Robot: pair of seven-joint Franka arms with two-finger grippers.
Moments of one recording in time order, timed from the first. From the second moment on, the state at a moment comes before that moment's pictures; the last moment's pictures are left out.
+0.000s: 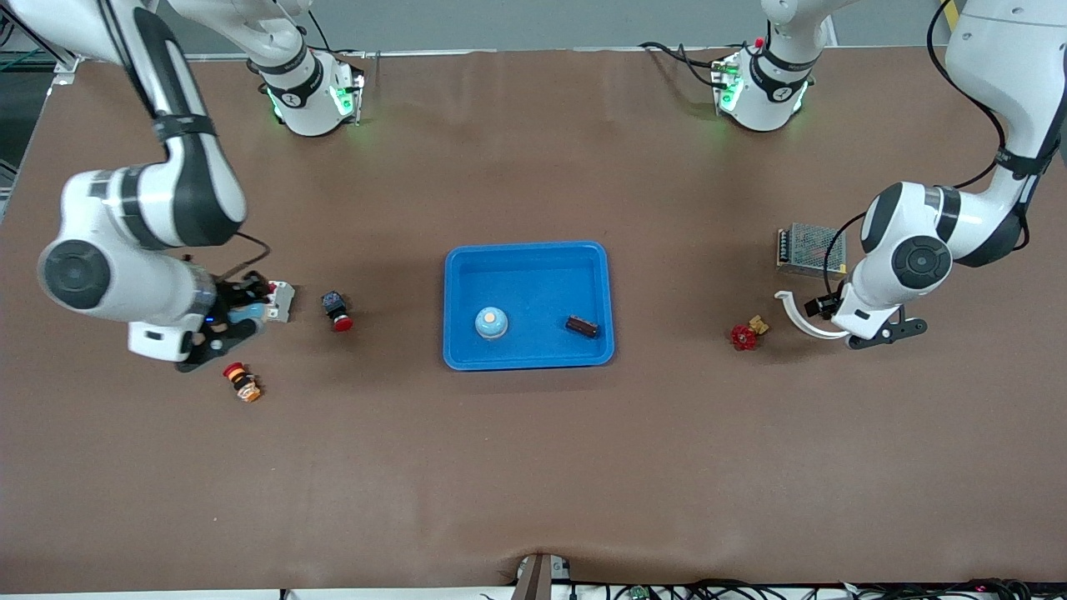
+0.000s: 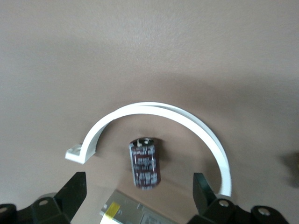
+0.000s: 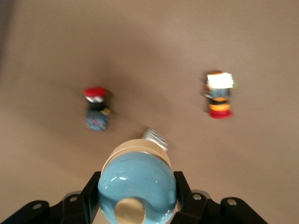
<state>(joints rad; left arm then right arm) 0.43 0.36 -0.42 -2.16 0.51 2.28 -0.56 0.00 0.29 0.03 -1.77 -0.06 1.84 -0.56</state>
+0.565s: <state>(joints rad) 0.43 0.31 -0.57 -2.04 0.35 2.08 -0.67 -0.27 0.28 0.03 -1.85 -0.06 1.99 -0.96</state>
